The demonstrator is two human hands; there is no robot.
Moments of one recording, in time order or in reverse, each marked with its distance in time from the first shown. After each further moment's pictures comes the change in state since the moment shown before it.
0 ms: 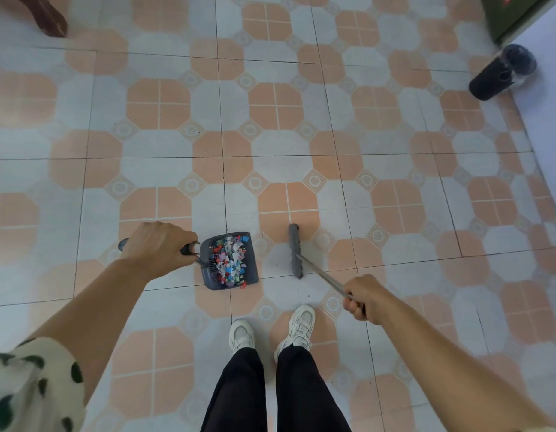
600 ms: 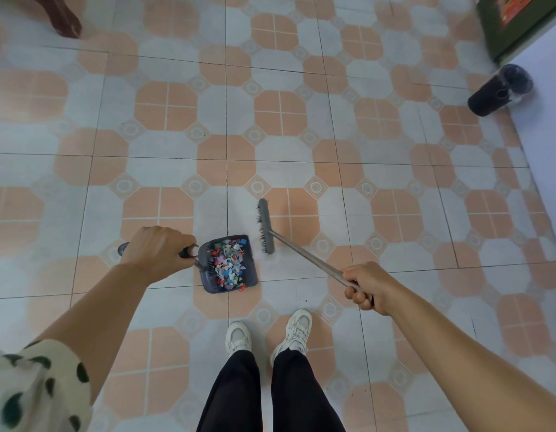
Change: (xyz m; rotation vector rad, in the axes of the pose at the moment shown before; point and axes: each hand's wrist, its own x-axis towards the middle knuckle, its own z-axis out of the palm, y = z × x) left_hand -0.023 -0.003 0.007 -0.028 0.030 -0.050; right_hand -0.035 -0.021 -0.013 0.036 -0.091 -0.163
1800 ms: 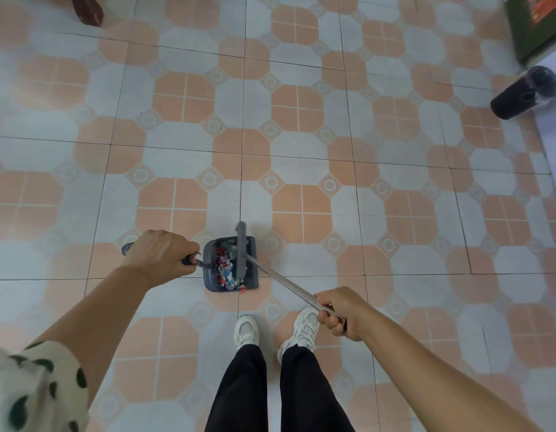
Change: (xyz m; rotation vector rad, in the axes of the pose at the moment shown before) left_hand -0.028 -0.027 0.014 -0.002 -0.042 0.036; right_hand -0.011 0.023 0.080 0.027 -0.166 0.158
